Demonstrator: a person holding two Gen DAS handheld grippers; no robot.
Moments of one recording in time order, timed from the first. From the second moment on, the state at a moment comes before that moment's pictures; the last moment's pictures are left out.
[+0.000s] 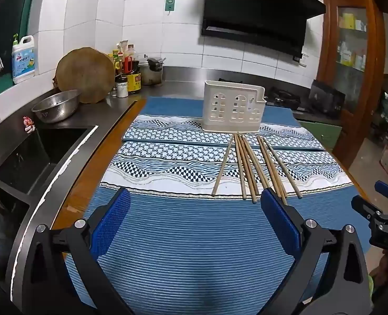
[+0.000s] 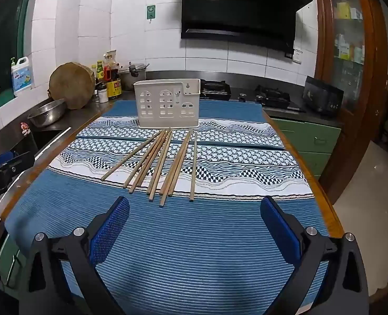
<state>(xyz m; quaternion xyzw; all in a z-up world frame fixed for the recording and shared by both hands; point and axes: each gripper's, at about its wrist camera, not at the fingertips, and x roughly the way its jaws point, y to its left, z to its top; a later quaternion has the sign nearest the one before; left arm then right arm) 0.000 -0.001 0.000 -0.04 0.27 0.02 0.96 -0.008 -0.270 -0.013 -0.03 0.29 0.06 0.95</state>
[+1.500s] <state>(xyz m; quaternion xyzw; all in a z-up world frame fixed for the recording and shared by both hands) 0.001 -0.001 0.005 -0.04 0.27 0.02 0.96 -0.008 -0.263 -0.015 -0.02 0.29 0.07 0.95</state>
